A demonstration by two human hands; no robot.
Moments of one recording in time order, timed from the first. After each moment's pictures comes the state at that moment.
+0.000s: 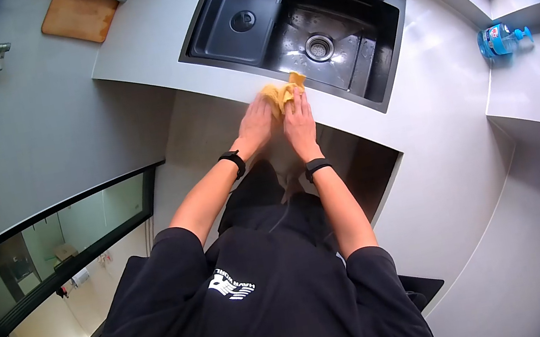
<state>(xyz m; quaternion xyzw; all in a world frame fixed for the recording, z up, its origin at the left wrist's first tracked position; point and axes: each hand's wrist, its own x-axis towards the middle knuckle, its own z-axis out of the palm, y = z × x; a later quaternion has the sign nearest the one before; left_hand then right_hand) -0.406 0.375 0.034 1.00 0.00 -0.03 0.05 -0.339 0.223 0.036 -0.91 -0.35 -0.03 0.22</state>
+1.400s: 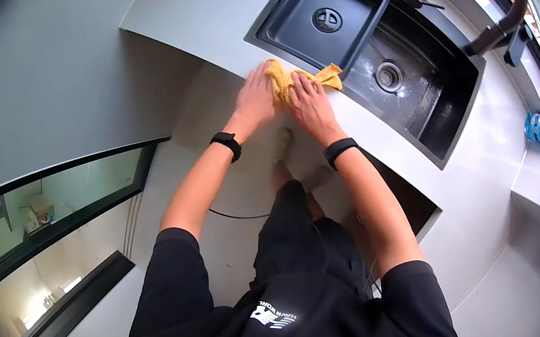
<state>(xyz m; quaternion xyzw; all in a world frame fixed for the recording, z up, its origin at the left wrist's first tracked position) -0.414 0.563 0.031 0.99 0.11 -0.05 -0.02 -0.307 0.404 0.043 -0.79 -0.61 0.01 0.04</state>
